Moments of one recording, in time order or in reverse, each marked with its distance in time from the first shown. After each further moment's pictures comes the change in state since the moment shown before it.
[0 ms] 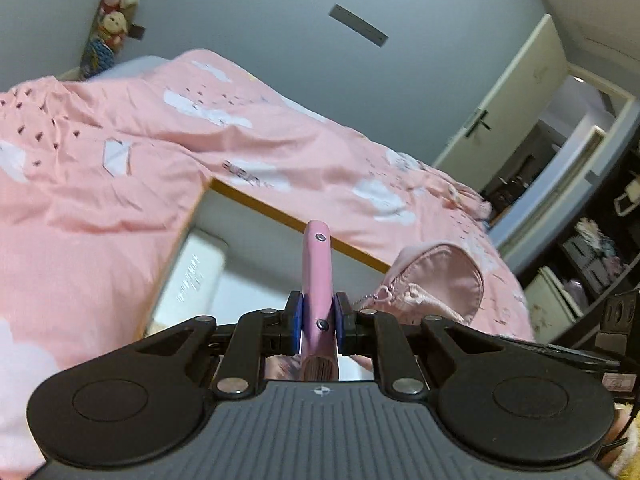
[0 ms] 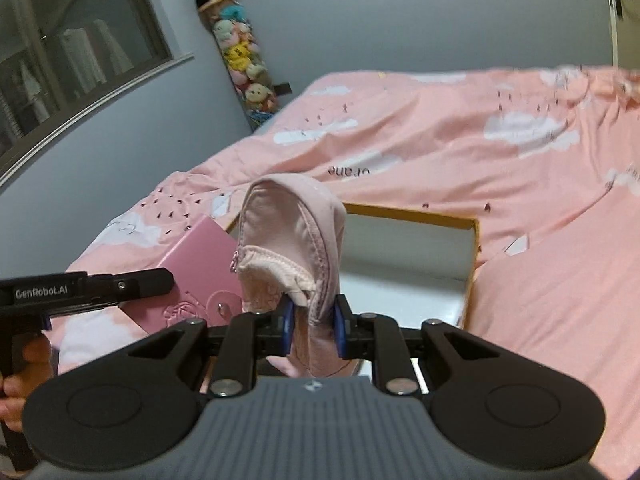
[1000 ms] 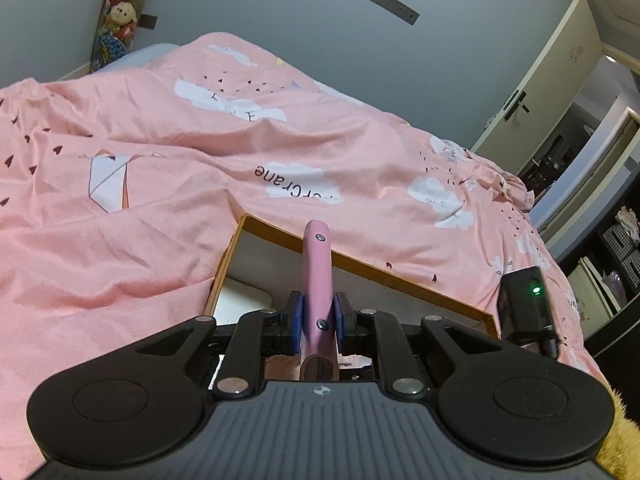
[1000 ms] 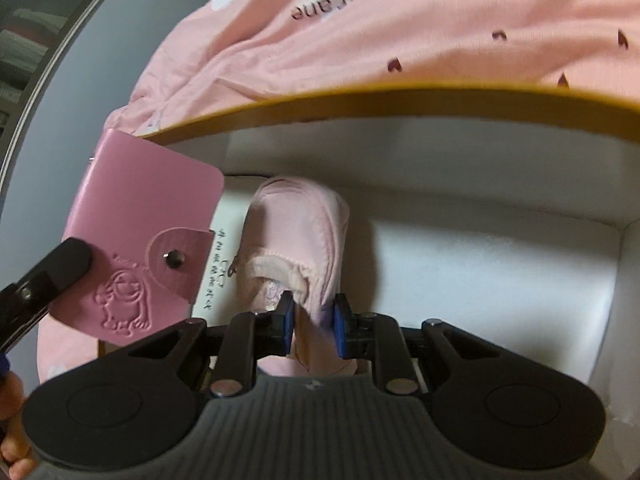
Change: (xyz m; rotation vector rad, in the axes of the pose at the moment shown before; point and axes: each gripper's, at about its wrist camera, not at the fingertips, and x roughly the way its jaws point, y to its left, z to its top) left arm 0.093 0.039 0.049 0.015 0.076 0.071; right arm 0.246 -0.059 0.030 0.293 0.493 0.162
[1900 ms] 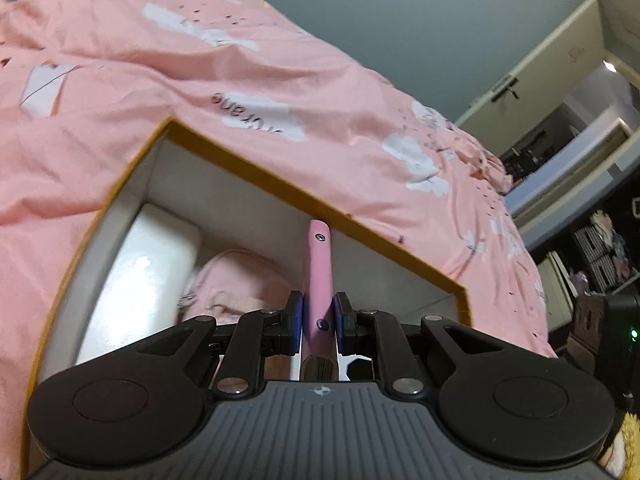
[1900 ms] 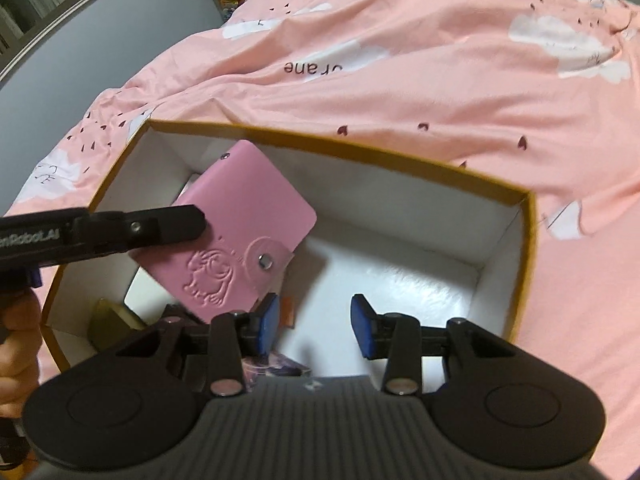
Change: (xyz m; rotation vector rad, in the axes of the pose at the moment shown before) left arm 0.052 -0.013 -0.028 -0.111 0.127 -0.093; right arm -0.065 0.009 -0.039 -0.267 -0.178 -0.239
